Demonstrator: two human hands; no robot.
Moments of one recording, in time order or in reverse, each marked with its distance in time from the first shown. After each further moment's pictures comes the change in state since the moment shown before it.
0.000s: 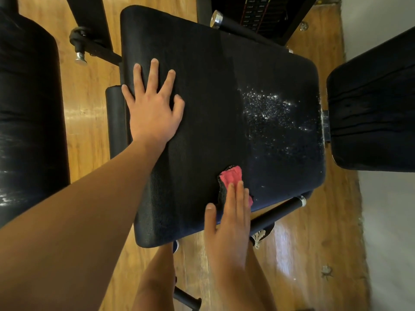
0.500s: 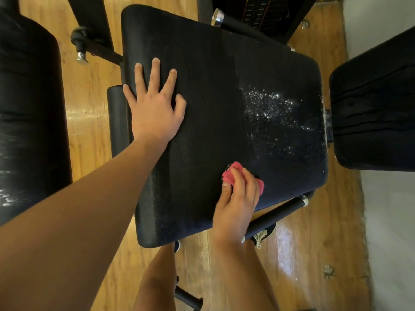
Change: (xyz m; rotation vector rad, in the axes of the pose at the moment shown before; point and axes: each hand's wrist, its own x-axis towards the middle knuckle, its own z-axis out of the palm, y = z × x) left_hand -0.002 0.001 -0.001 0.011 -0.027 0.008; right_hand 0.042 -0.010 0.010 0.113 0.334 0.003
